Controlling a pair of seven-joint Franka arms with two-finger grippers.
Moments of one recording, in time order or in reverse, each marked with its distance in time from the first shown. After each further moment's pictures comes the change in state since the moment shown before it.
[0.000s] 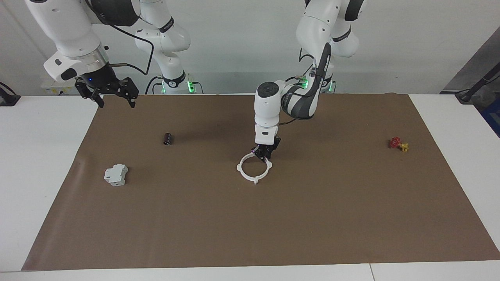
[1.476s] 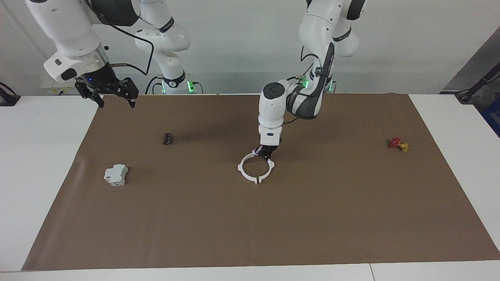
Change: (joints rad) left arm 0.021 -0.014 -0.001 0.001 -0.095 -0.013 0.010; right arm 0.000 0.000 0.000 0.000 0.000 0.000 0.000
